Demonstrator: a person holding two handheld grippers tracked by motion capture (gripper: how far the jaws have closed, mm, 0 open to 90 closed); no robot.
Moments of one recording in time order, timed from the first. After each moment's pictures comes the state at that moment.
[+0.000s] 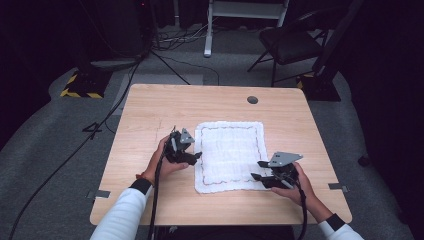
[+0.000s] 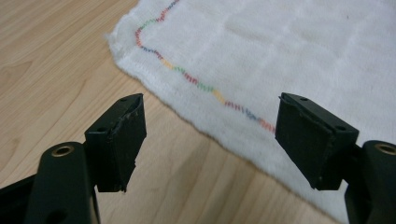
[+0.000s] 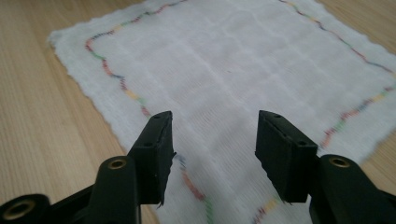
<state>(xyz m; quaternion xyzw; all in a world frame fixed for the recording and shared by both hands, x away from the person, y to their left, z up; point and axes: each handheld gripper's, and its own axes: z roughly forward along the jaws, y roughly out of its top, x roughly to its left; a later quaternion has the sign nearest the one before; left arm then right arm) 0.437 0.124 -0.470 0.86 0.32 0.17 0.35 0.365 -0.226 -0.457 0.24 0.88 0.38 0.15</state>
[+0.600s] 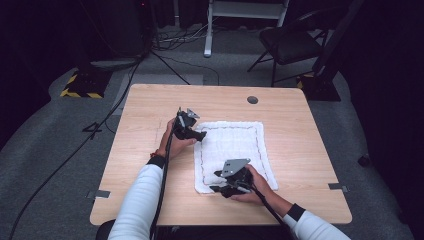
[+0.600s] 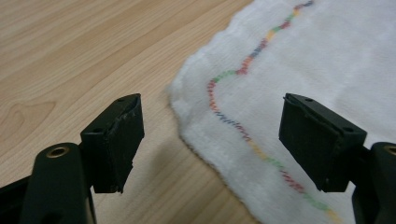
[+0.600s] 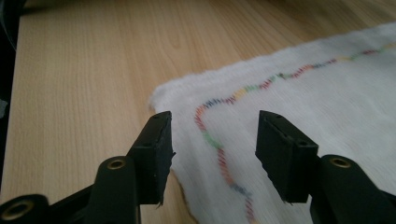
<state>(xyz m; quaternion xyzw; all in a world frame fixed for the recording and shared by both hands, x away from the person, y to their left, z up) 0.525 0.111 -0.487 0.84 0.40 0.15 0.34 0.358 -0.104 -0.476 0.11 0.91 0.38 0.08</state>
